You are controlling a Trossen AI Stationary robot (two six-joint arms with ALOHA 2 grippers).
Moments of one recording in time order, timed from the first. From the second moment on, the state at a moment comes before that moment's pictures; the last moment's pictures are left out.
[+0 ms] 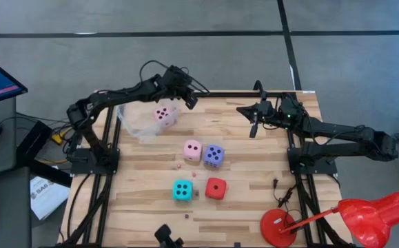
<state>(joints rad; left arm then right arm) 0.57 1.71 1.32 -0.29 -0.11 -0.08 -0.37 0.89 0.53 0.28 -0.02 -0.11</state>
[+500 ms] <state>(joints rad) 0.63 1.94 1.52 -0.36 -0.05 -0.16 -0.39 0.89 0.53 0.30 -0.02 -0.13</state>
